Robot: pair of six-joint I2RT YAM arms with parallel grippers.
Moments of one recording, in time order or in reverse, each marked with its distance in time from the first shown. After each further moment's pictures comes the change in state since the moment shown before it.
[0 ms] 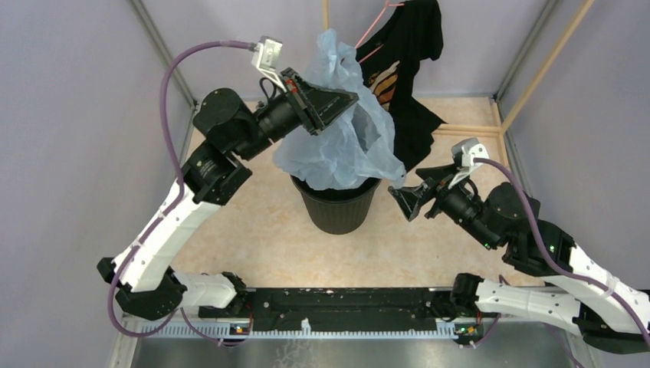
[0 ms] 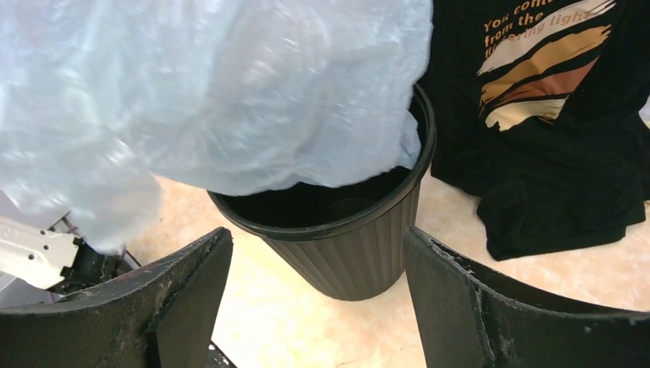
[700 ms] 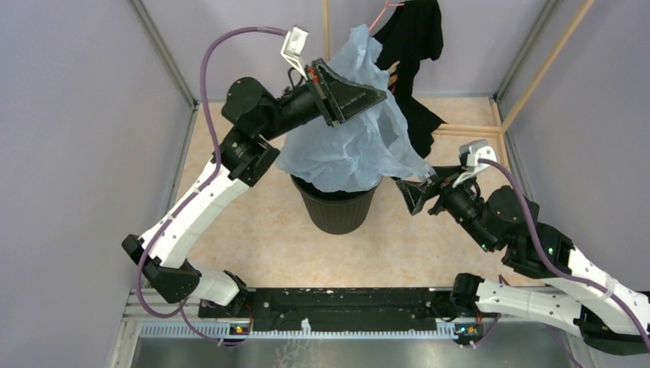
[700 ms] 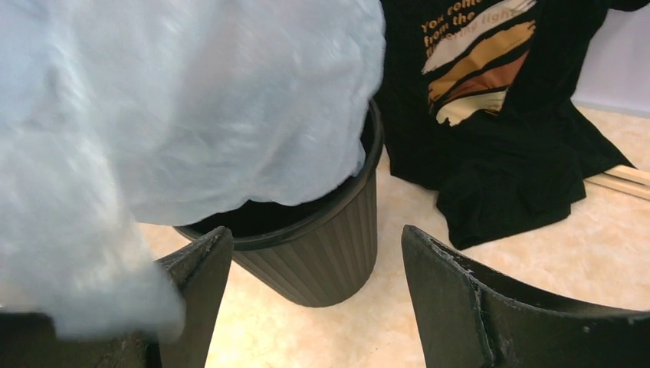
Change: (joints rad) left arm 0.035 0.162 -0.026 0.333 0.313 -0.220; right arm 0.000 -0.020 -0.028 0.011 0.119 -0.013
